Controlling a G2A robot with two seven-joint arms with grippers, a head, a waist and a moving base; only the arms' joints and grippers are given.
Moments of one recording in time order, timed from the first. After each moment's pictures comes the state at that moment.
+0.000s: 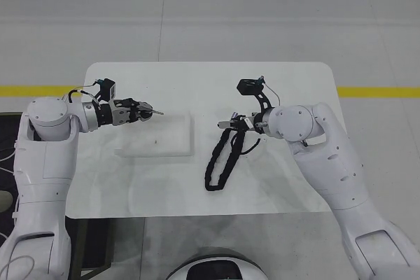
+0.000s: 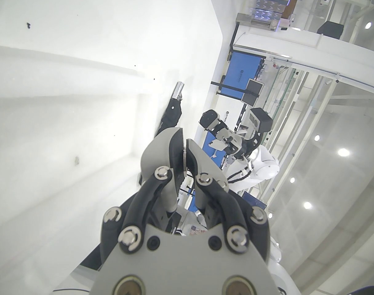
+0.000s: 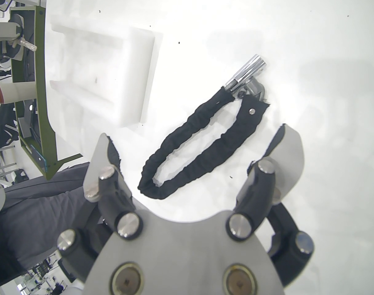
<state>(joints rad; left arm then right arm) 0.92 -1.08 -1.53 -1.25 -0.07 0.27 -1.29 -0.84 -1.27 1.04 -1.56 -0.63 0.24 1.19</state>
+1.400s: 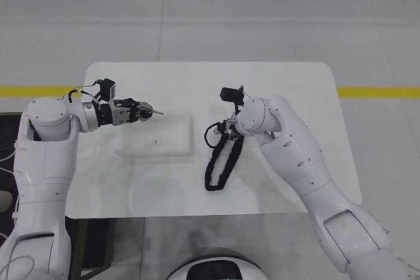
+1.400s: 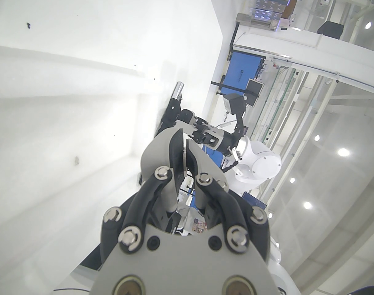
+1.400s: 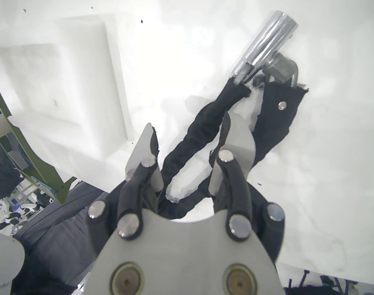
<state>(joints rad) 0.92 -1.08 -1.53 -1.25 -0.07 0.27 -1.29 -0.72 -1.49 0.95 -1.25 -0.84 0.48 1.30</state>
